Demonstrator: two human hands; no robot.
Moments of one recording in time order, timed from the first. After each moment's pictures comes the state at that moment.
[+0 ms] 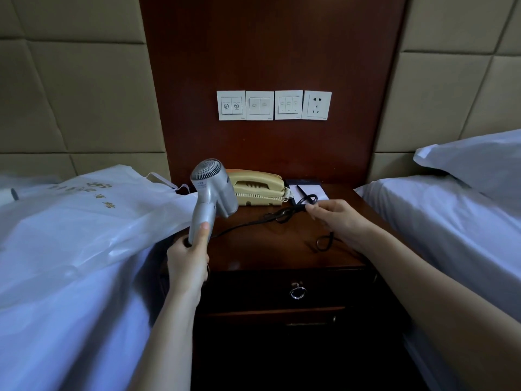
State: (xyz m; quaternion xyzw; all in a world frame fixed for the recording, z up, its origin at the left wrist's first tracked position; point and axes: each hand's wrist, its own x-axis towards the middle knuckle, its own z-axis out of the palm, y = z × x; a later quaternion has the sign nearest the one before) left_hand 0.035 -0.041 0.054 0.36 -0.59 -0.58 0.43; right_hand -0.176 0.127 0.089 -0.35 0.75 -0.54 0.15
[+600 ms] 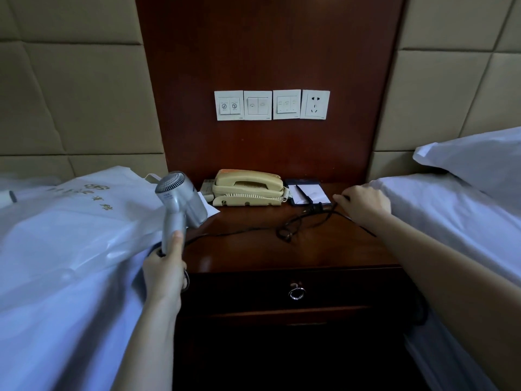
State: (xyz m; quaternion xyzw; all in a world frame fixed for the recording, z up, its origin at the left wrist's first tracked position) left_hand 0.047 -0.062 0.045 0.41 -0.53 -0.58 0.47; right_hand -0.222 0.146 0.107 -0.26 0.94 -0.13 -0.18
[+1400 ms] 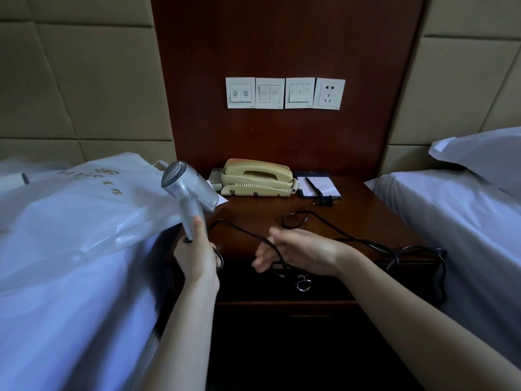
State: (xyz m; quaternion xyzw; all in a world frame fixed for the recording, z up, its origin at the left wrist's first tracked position) left_hand 0.018 -0.034 0.049 0.41 -0.38 -0.67 0.49; right_hand -0.104 0.100 0.071 -0.44 0.60 -0.45 0.50
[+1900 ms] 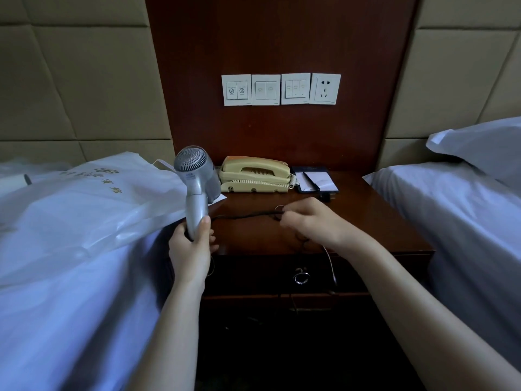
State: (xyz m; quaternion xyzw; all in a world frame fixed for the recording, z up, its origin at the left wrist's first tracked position) left_hand 0.032 -0.046 0.033 0.36 -0.56 -0.56 0.49; right_hand -0.081 0.124 0.116 -0.48 0.76 -0.41 0.15
